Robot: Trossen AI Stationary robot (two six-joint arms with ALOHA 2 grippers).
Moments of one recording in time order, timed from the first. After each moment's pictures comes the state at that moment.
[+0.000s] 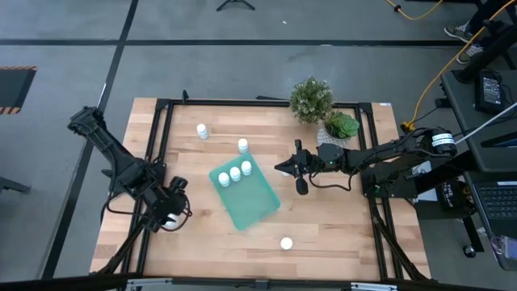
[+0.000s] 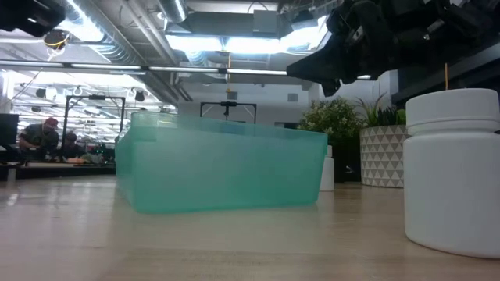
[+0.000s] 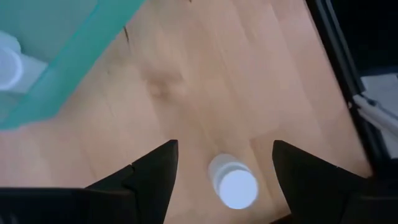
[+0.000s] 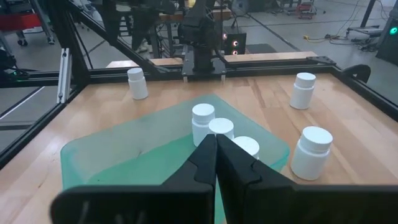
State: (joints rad) left arm -0.74 1.03 0.89 -1.00 -0.05 -0.39; right arm 0.00 1.39 0.50 0.71 -0.03 0.05
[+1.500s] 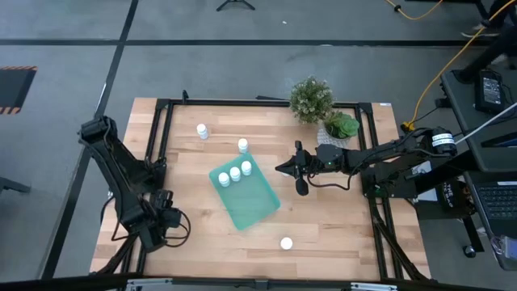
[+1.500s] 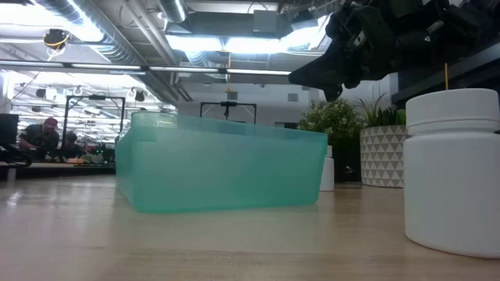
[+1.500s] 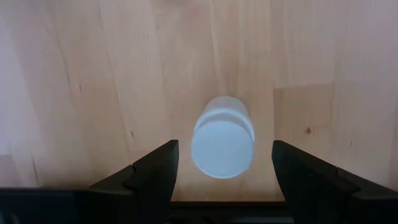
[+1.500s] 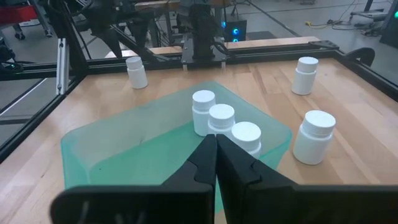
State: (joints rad) left arm -1.04 1.35 0.89 -1.09 -0.16 -0.96; right arm 0.00 1.39 0.50 0.66 -0.03 0.07
